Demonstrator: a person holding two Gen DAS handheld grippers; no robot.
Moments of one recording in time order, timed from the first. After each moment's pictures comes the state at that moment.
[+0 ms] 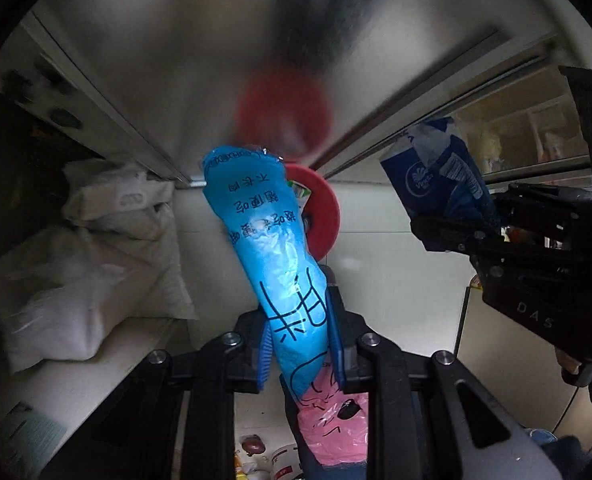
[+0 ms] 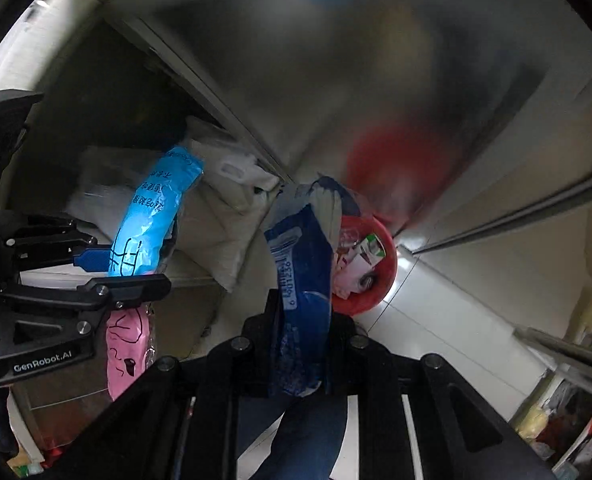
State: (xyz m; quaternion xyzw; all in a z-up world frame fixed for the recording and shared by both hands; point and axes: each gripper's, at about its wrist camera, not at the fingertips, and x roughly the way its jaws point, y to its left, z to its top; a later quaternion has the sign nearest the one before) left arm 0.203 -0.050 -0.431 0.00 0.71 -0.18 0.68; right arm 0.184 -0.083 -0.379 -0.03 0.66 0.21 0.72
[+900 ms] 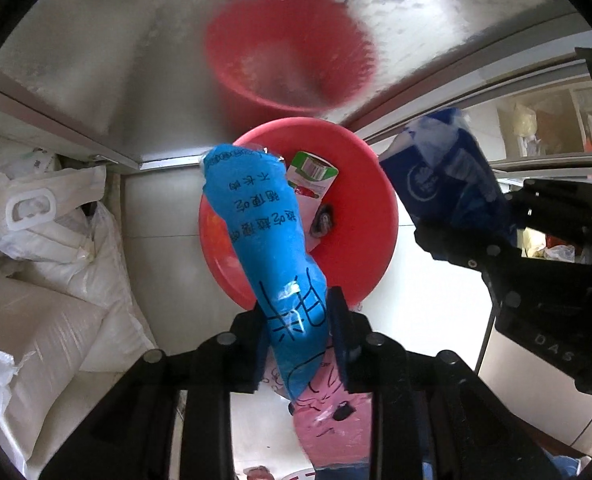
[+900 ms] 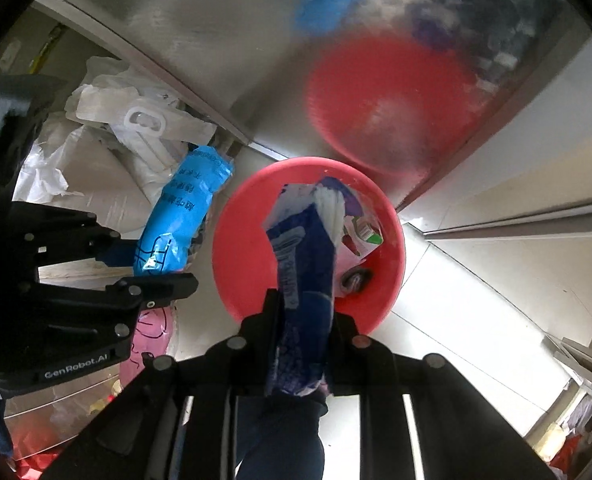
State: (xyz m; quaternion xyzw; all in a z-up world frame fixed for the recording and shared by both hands) left arm 0.233 -0.082 -0.660 0.01 0.74 -0.20 0.64; right arm 0.219 -0.105 -0.592 -0.04 0.70 0.20 0.69
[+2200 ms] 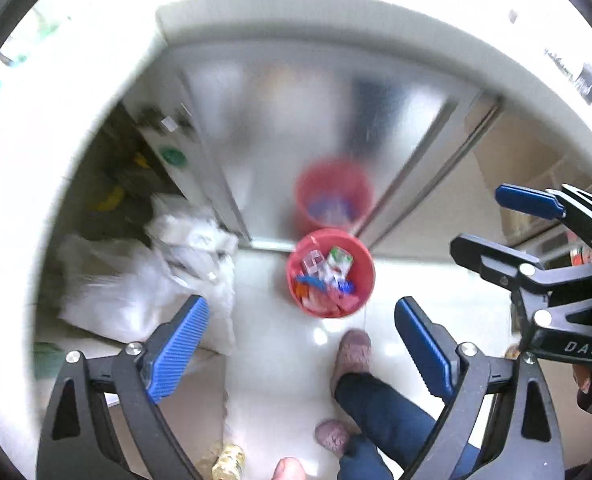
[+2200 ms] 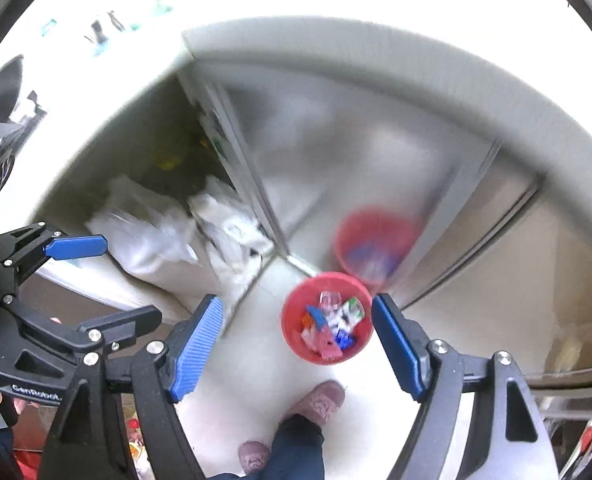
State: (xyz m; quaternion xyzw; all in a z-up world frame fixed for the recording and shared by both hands) left arm 0.104 -0.025 -0.299 0.01 0.56 -0.07 0.83; right arm 0.117 -0.095 -0.273 -0.06 0.51 0.22 0.83
